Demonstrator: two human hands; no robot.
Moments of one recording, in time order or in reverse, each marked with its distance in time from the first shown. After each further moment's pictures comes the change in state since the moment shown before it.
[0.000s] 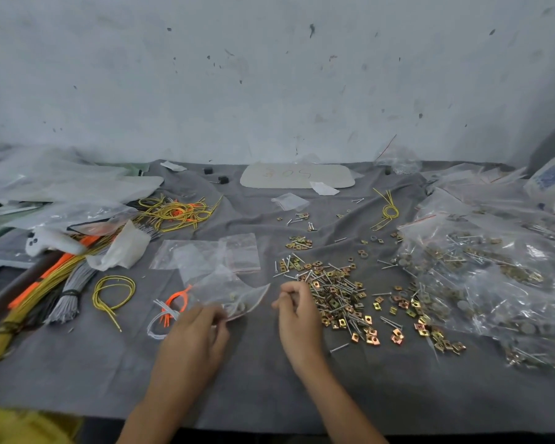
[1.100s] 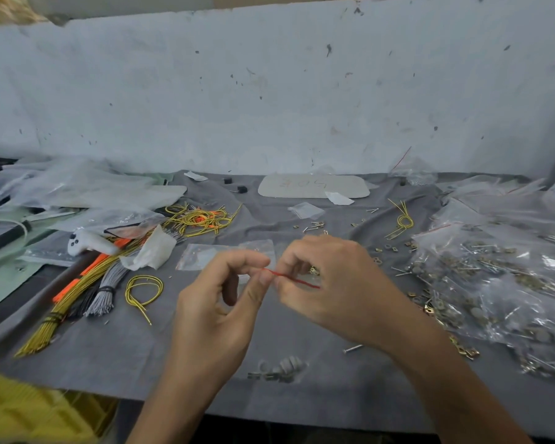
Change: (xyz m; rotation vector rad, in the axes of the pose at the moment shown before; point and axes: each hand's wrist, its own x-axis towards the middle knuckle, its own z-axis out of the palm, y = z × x) left_hand 0.011 0.094 -0.095 -0.631 0.283 0.131; right_hand -0.032 -0.182 -0.088 -0.484 -0.389 -0.745
